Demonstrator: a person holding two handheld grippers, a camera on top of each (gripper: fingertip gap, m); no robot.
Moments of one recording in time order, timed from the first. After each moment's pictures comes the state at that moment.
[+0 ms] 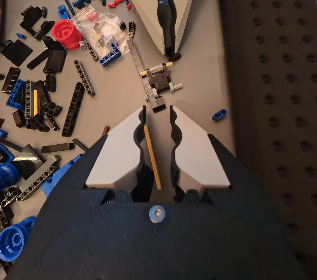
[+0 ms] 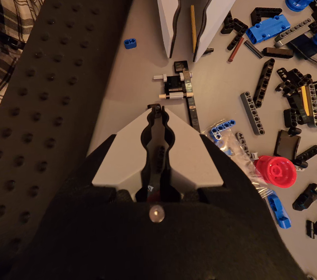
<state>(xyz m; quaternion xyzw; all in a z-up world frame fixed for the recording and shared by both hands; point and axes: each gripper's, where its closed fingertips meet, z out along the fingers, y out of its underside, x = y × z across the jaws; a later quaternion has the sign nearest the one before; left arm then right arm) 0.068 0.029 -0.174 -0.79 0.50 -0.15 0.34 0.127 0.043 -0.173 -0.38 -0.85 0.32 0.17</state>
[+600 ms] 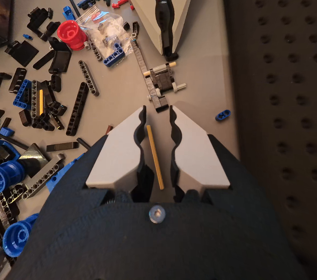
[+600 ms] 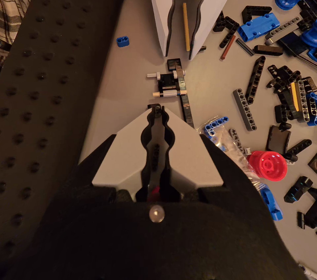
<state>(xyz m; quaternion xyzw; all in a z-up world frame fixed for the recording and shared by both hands) 0.066 0.032 -0.173 -0.78 0.50 -0.14 0.35 0.124 0.050 -0.173 -0.39 -0.85 0.31 0.19</state>
